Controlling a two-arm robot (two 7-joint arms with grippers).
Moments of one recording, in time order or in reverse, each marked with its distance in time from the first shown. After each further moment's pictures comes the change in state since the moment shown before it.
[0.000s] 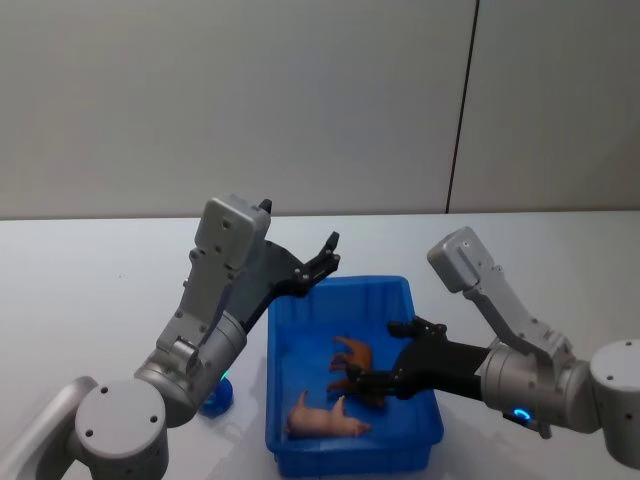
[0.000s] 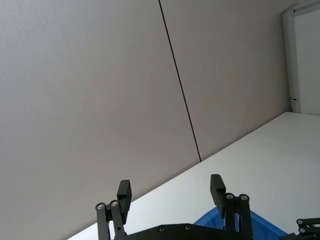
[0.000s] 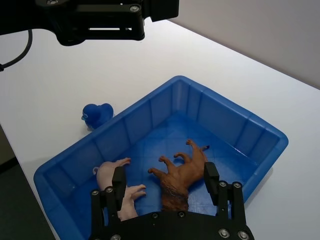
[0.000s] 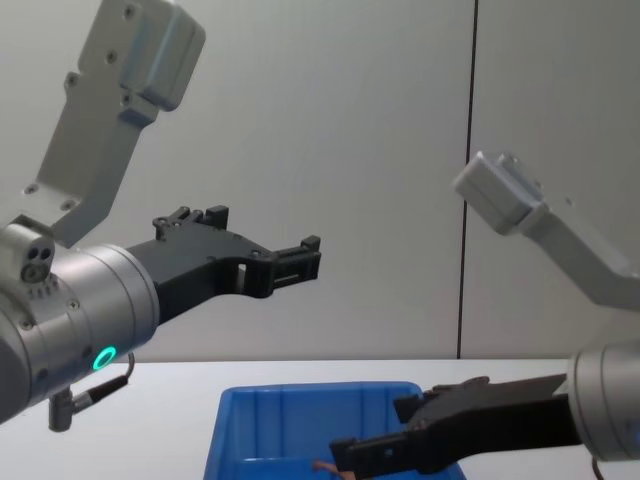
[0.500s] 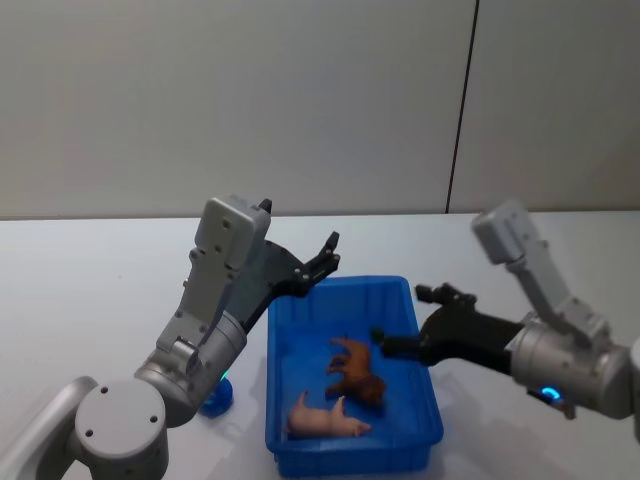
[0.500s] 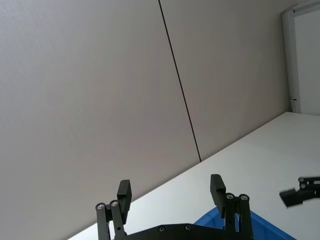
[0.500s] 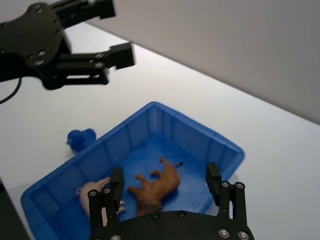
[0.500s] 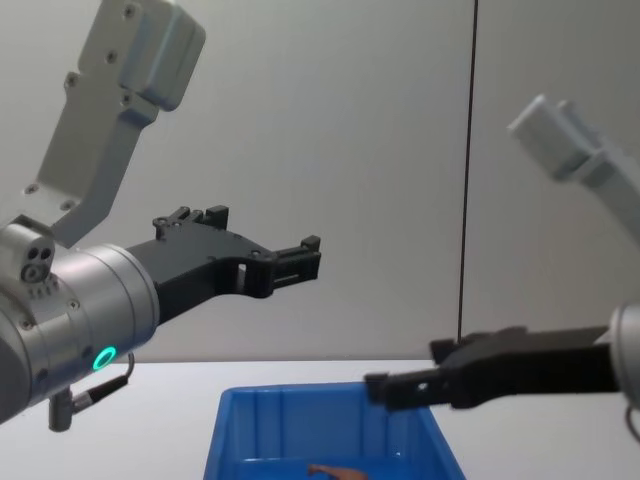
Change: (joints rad) left arm 0.000 0.000 0.000 0.000 0.000 0.000 0.000; right arm -0.013 0.035 0.042 -0.051 0.085 -0.037 -0.058
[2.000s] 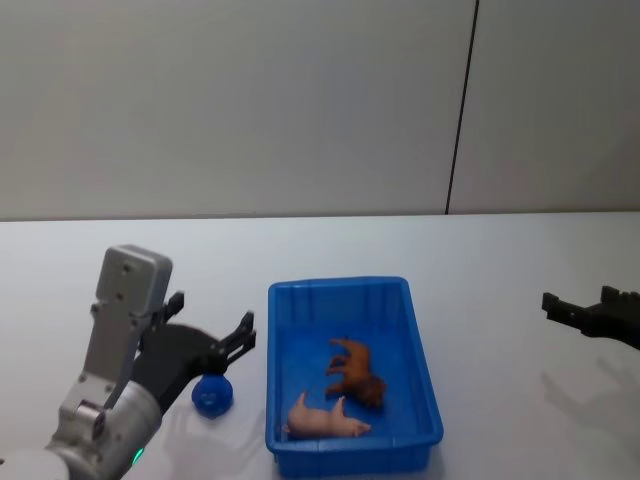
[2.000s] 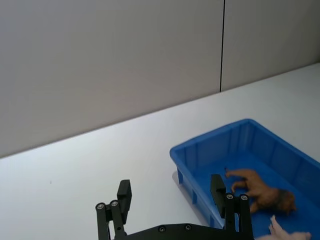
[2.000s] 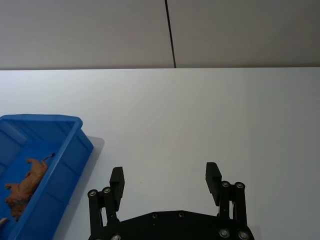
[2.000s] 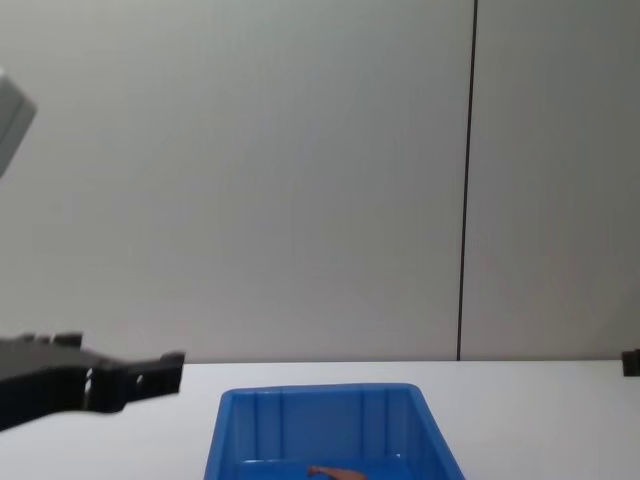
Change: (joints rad) left arm 0.239 0.211 -0.077 -0.240 -0.301 0.229 0.184; right arm -0.106 0.154 0.220 -0.052 0.376 0.155 -0.388
